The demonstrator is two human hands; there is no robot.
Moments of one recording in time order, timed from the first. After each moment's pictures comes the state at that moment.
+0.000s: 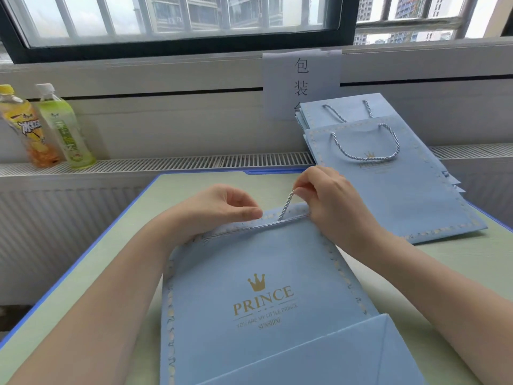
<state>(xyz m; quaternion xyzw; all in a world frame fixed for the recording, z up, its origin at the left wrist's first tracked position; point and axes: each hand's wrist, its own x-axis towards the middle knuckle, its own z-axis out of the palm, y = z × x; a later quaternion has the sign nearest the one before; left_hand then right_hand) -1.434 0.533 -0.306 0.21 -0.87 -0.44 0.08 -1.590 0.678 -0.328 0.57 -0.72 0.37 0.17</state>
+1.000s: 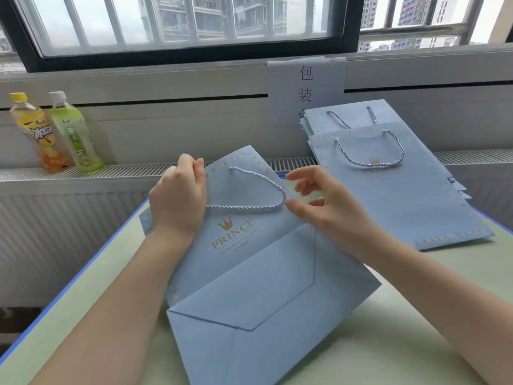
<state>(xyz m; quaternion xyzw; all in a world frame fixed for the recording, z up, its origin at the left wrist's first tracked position) -1.432 0.509 -0.316 0.39 -0.79 0.00 0.47 -1.567 0.685 -0.313 0.51 -0.66 0.54 -0.10</state>
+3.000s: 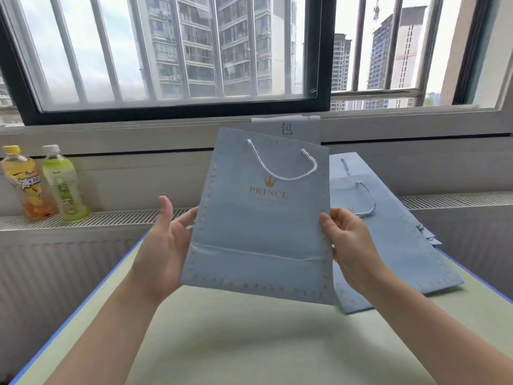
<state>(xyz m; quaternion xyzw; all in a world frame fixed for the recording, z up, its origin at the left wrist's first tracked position) -1.423 0.511 -0.296 0.11 -0.53 -0.80 0.26 -1.617 0.691 -0.306 0.31 -0.60 0.72 -0.15</state>
